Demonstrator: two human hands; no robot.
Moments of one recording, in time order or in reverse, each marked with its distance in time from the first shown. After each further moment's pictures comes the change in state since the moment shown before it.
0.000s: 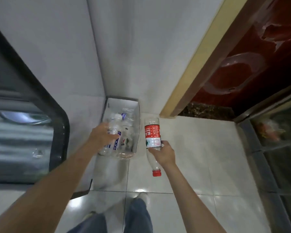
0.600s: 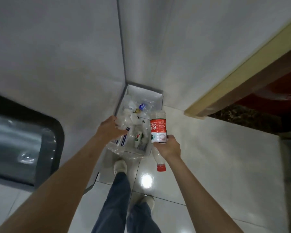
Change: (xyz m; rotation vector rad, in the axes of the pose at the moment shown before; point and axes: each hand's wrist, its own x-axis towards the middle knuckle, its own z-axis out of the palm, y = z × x) left_hand 0.139 -0.029 0.020 0.059 -0.005 -0.205; right_hand 0.172 -0.042 0.079 -0.141 -0.217 0.048
